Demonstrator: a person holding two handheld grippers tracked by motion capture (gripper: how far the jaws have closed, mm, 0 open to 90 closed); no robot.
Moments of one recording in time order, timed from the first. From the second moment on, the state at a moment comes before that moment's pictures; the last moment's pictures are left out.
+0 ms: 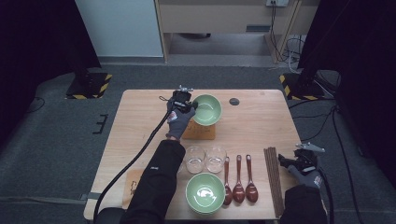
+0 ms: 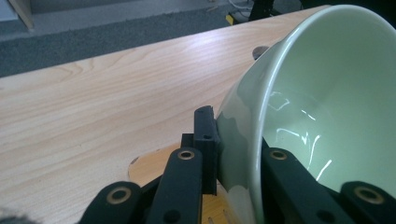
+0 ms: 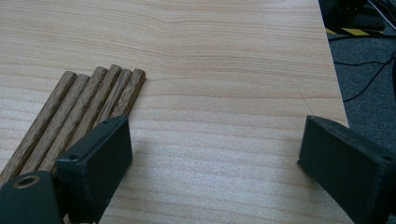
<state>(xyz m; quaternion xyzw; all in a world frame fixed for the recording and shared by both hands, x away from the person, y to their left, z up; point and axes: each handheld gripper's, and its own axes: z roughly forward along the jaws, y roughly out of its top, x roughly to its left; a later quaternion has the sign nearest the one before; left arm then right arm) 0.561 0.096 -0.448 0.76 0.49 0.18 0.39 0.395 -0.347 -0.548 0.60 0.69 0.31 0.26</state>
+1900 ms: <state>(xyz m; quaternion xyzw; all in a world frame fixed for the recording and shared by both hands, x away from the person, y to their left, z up) 0.572 0.117 -0.494 0.76 0.53 0.15 0.33 0.396 -0.346 -0.548 0.60 0.69 0.31 0.26</state>
